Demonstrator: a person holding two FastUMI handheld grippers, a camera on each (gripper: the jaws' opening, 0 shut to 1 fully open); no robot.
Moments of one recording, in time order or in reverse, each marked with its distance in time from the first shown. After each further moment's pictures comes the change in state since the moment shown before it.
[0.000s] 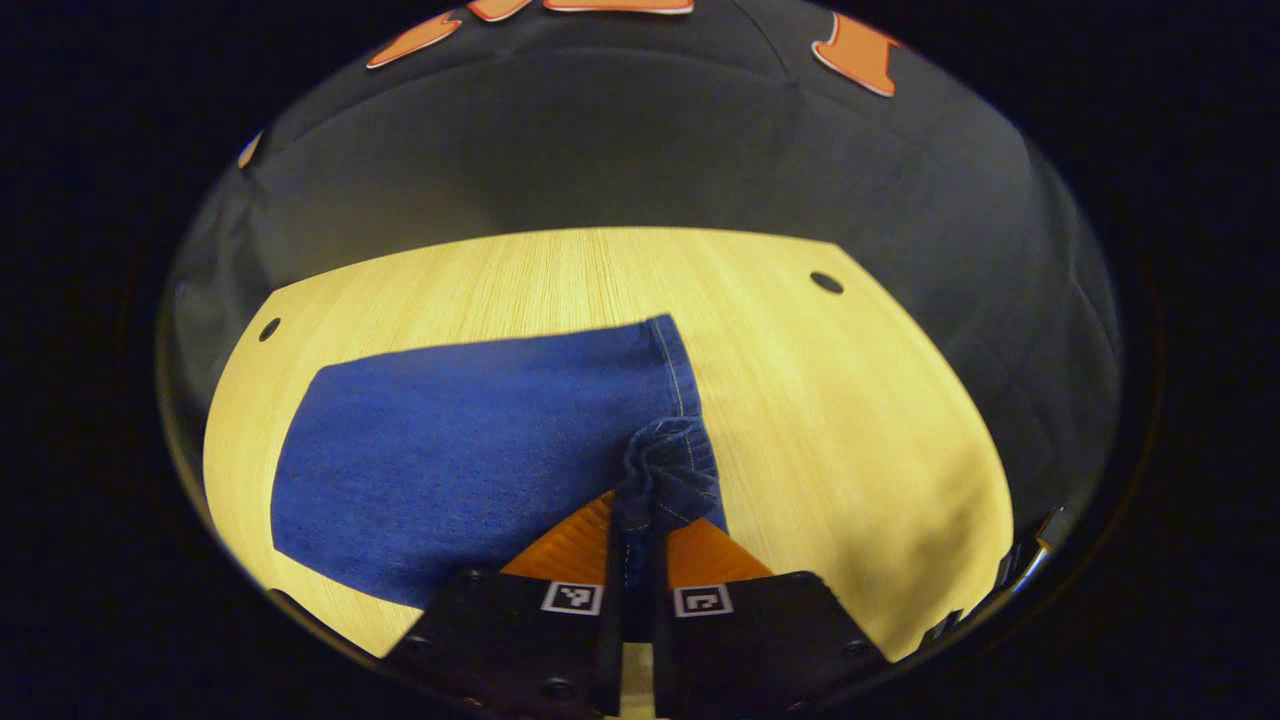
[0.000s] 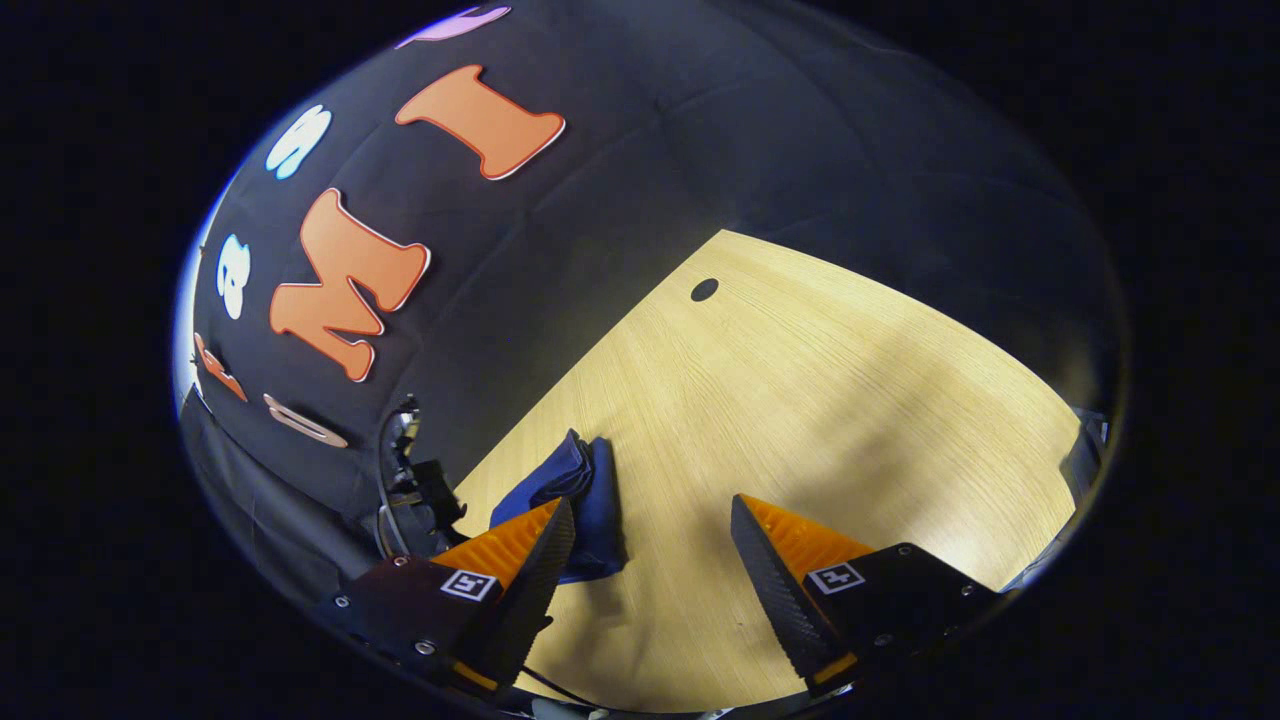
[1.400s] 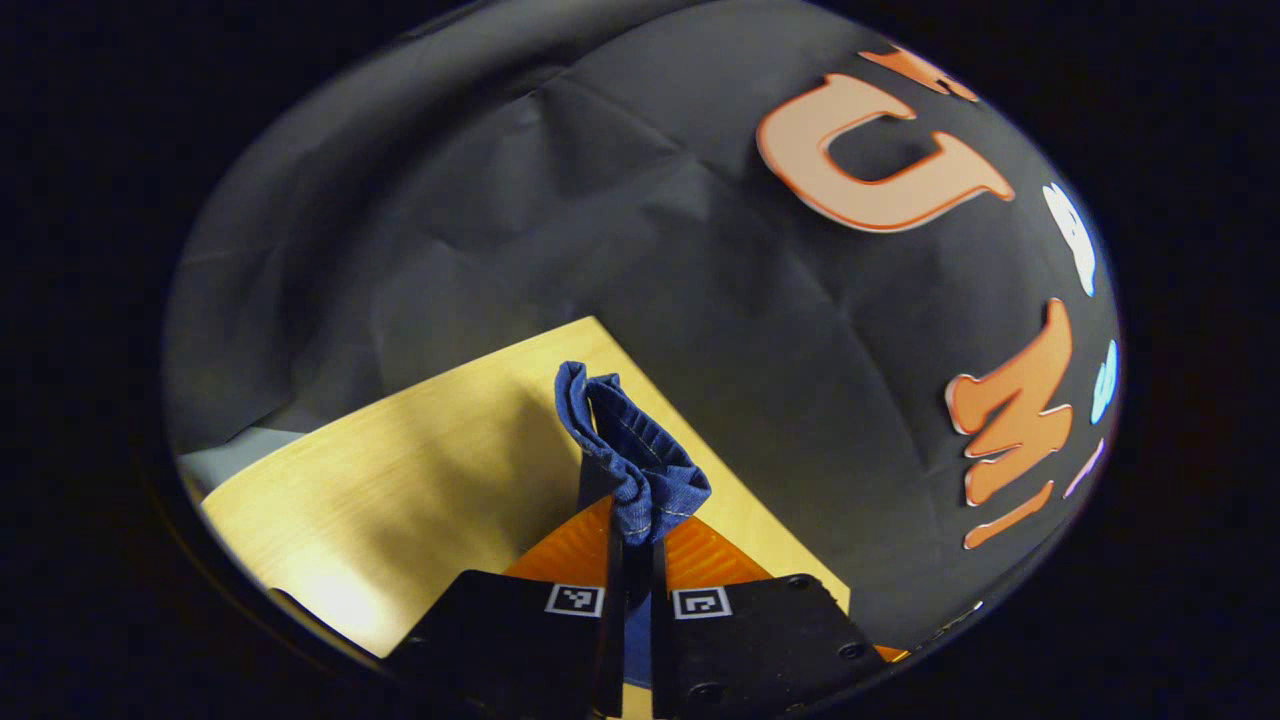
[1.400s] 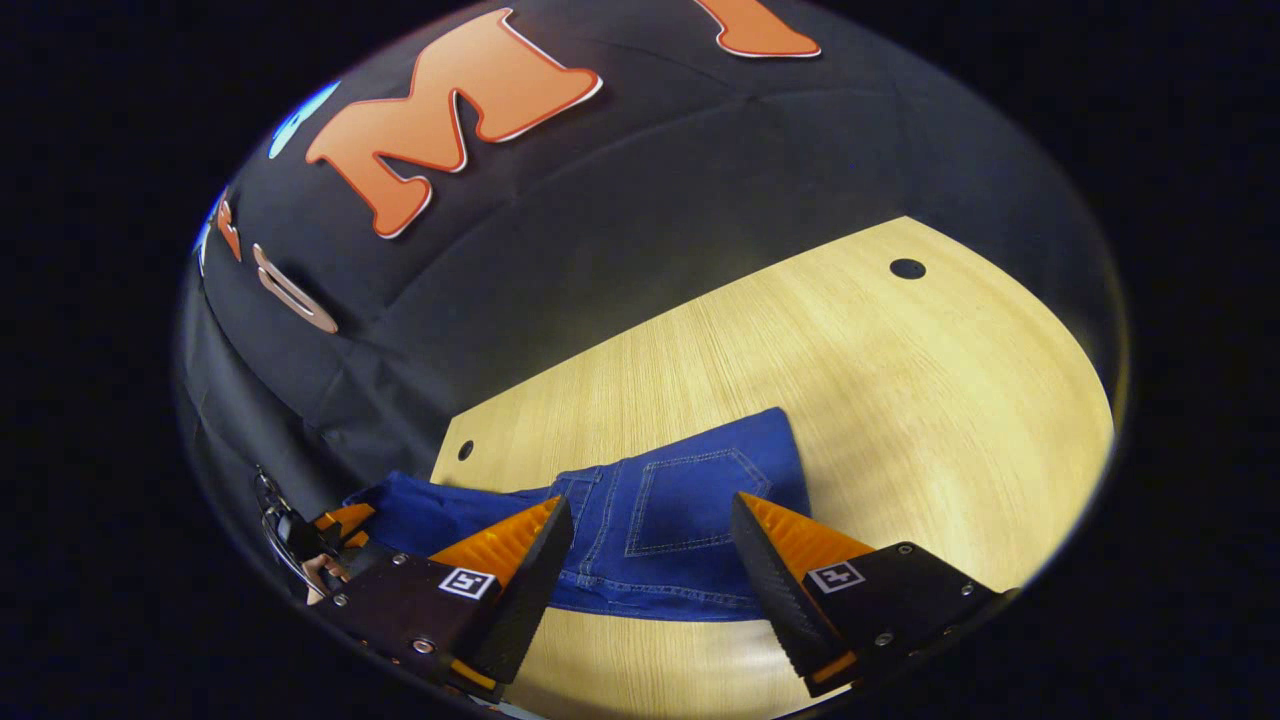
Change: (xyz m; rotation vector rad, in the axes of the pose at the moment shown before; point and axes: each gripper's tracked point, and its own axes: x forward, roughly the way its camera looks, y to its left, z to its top) left arm -0.170 0.499 0.051 -0.880 -0.486 -0.014; right arm 0.137 0.199 -0.068 -0.308 0.101 0.046
